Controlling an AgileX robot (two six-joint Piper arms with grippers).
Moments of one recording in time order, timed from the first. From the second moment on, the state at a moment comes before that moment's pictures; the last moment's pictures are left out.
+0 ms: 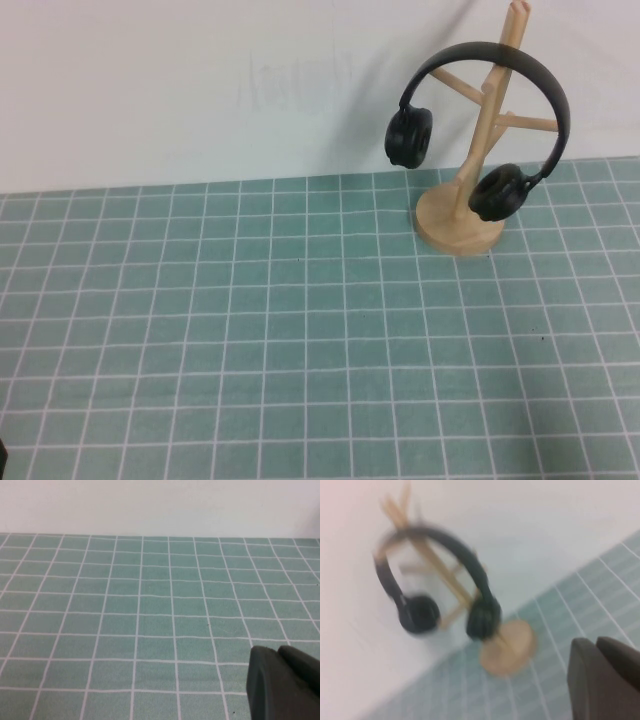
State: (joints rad) right arm -0.02 -0.01 0.03 0.69 0.17 -0.05; left arm -0.01 -0.01 0.03 -0.17 0.35 0.15
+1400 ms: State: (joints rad) right arm 0.58 1.35 -1.13 -0.35 0.94 0.23; left arm -0.01 -0.01 0.03 -0.17 0.35 0.15
